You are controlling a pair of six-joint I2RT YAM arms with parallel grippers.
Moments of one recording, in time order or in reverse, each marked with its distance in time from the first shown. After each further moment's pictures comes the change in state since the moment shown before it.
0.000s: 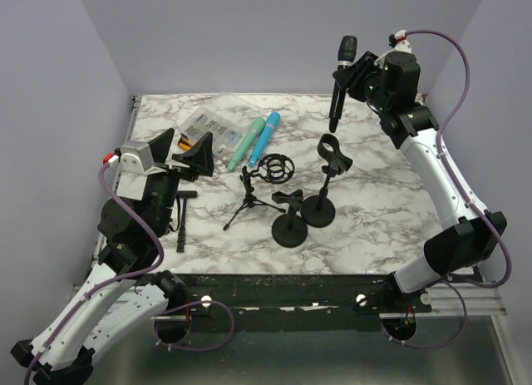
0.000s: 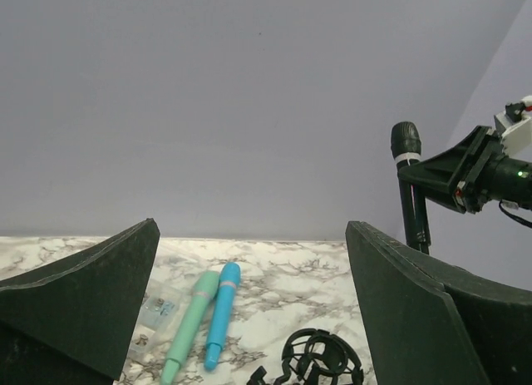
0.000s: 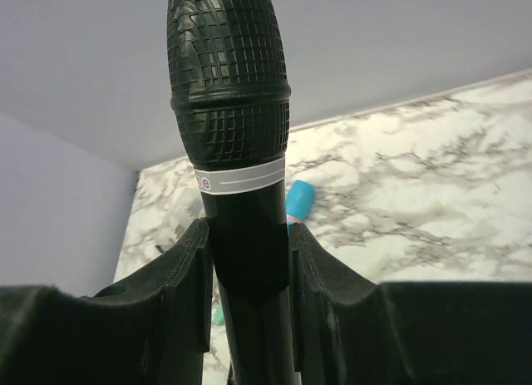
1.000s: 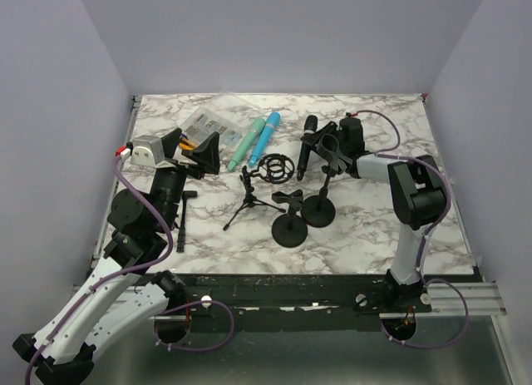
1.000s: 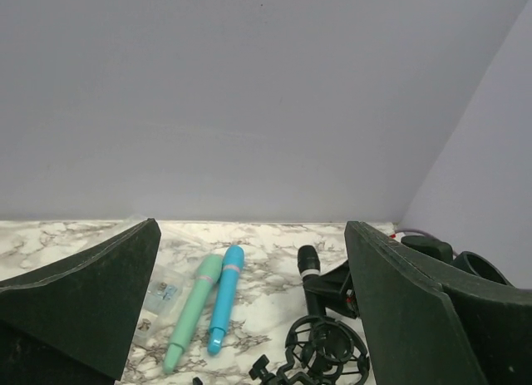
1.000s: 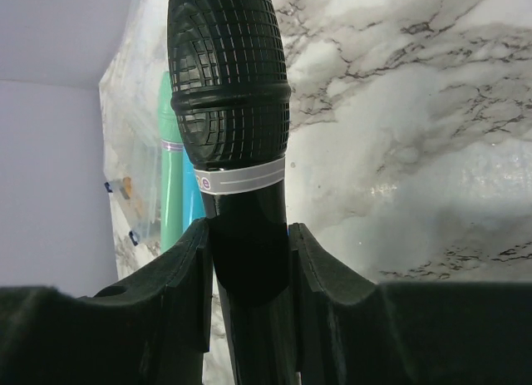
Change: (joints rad) left arm 0.000 0.047 0.002 -0.017 0.002 -0.016; right arm -0.037 0.420 -0.547 0.690 -0.227 0.387
